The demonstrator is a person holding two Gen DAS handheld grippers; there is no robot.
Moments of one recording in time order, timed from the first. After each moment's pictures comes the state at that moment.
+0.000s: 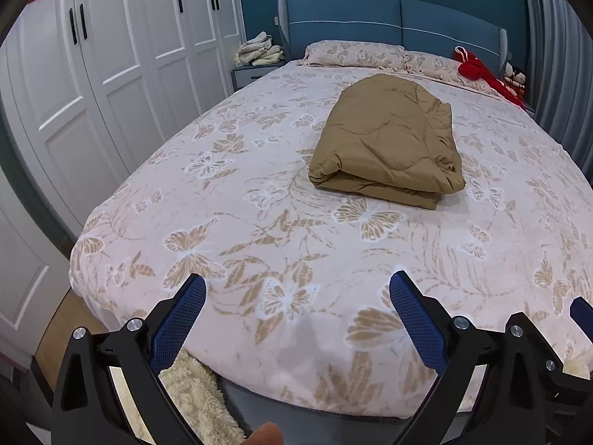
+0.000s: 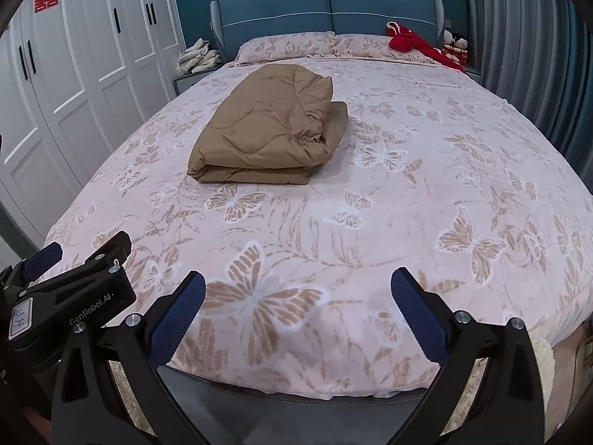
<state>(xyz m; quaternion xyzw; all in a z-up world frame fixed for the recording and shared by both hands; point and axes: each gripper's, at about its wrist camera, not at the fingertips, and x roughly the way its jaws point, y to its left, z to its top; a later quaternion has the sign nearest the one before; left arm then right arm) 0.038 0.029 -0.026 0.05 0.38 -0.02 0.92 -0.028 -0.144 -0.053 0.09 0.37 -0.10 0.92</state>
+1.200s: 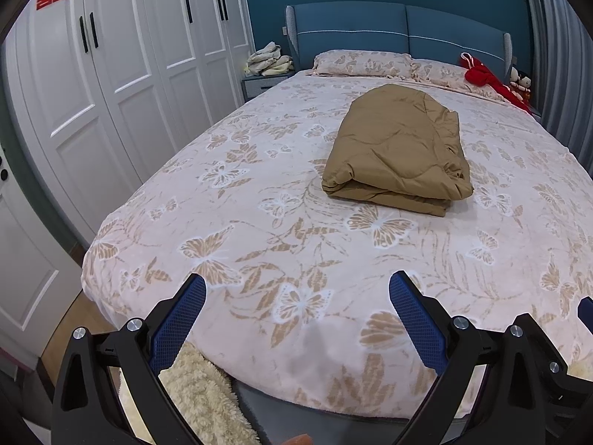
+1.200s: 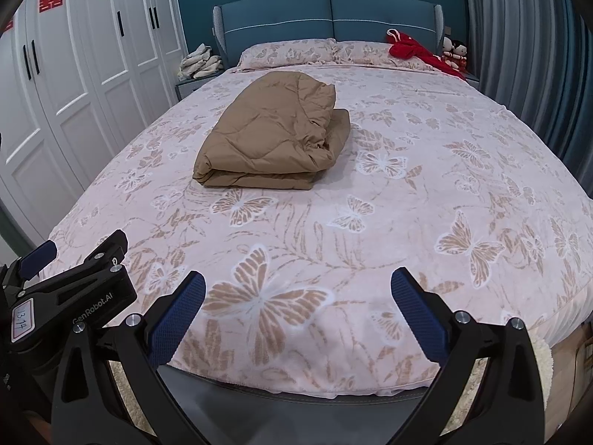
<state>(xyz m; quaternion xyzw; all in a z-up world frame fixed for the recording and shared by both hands) 0.030 0.035 -0.018 0.06 0.37 0.00 0.93 -0.032 -0.138 -0.046 0.09 0.36 -0.10 0.92</state>
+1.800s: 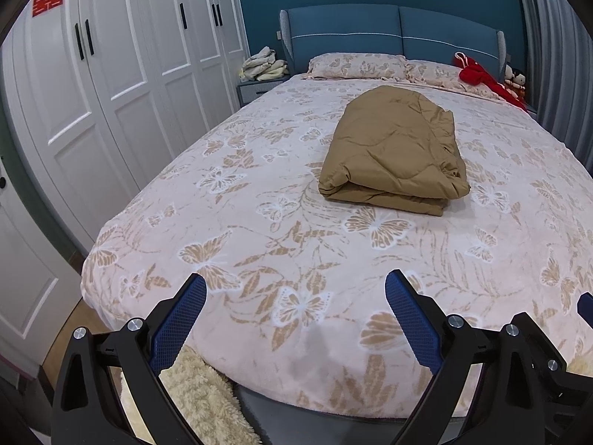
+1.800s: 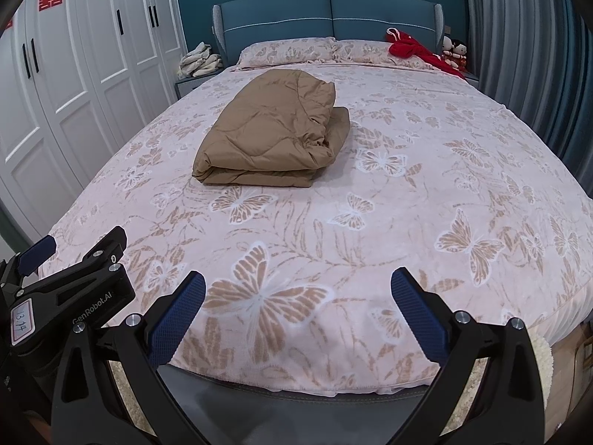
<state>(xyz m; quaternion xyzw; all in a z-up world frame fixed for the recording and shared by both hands) 0.028 0.033 -0.020 0.07 0.36 -0.01 0.93 -0.033 -0.137 -0.046 0.09 0.36 -0.10 0.92</state>
